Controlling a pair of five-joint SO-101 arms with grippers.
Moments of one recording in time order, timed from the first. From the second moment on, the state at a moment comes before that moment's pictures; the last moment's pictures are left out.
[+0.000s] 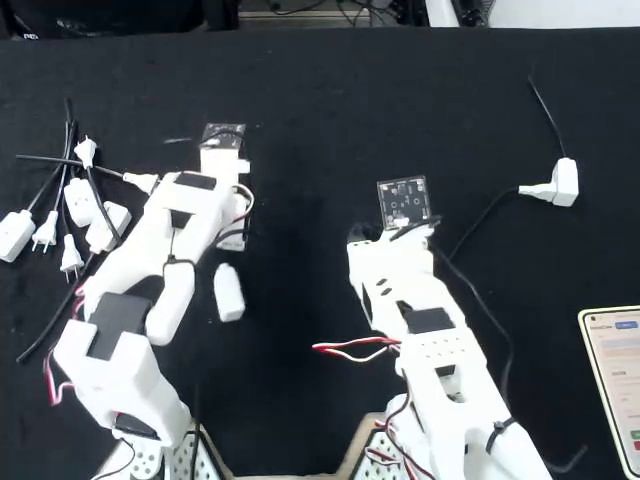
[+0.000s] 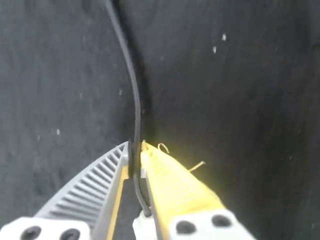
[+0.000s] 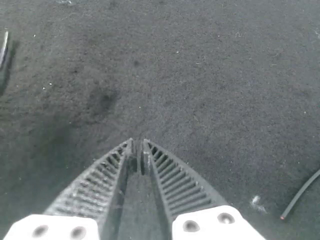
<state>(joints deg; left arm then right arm) 6.4 9.4 21.5 53.0 4.4 -9.2 -45.1 81.9 9.6 1.3</state>
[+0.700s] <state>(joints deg) -6.6 -20.9 34.6 63.4 -3.8 -9.2 -45.1 82.0 9.6 1.3</state>
